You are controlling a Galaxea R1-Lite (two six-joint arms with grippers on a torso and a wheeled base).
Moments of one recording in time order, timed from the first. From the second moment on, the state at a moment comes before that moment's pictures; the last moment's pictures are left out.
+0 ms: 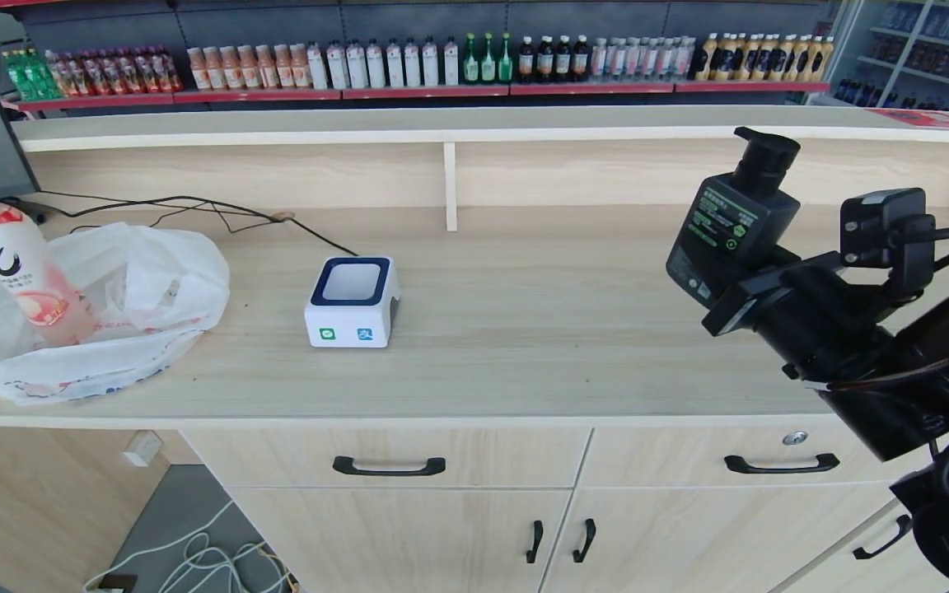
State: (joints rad) left arm 0.00 0.00 0.00 0.00 0.00 0.00; right arm 0.39 1.72 -0.54 -1.57 -0.01 -0.13
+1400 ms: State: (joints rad) left arm 0.00 0.00 0.00 0.00 0.00 -0.01; right arm 0.42 1.64 -0.53 -1.57 -0.01 -0.05
